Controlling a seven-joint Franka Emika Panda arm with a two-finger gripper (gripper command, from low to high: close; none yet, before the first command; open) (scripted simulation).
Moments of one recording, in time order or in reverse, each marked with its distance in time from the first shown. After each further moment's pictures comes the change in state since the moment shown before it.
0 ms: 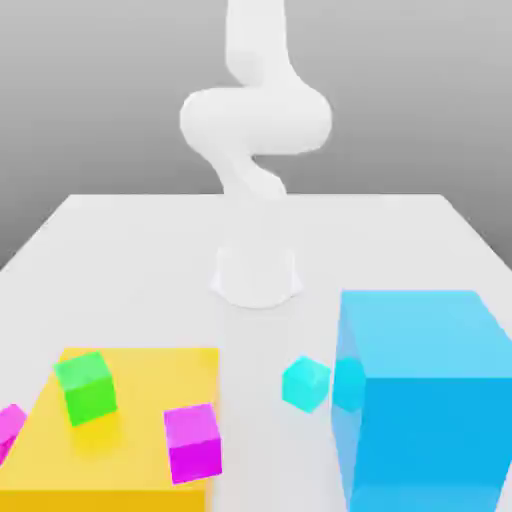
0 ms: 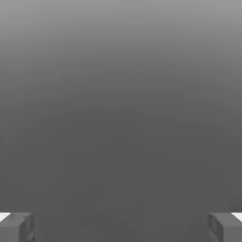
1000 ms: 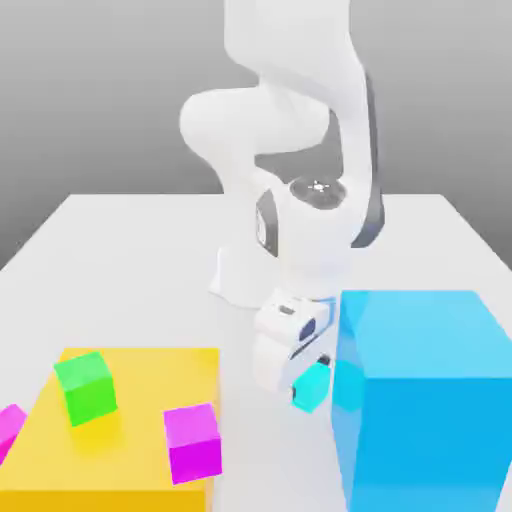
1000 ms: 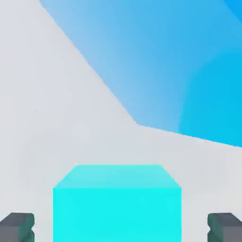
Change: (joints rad) arm 0.231 0.953 -0.002 -0.583 0.038 0.798 -0.629
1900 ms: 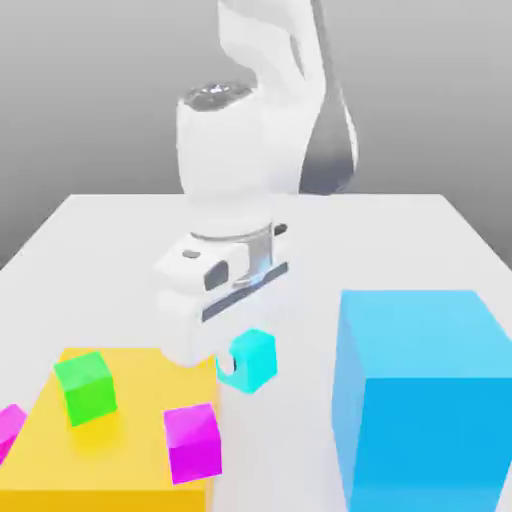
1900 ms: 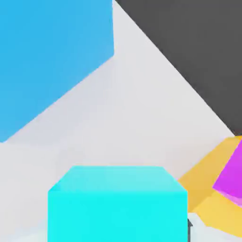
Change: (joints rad) arm -0.082 -0.299 -0.309 0.301 0.145 -0.533 -0.519
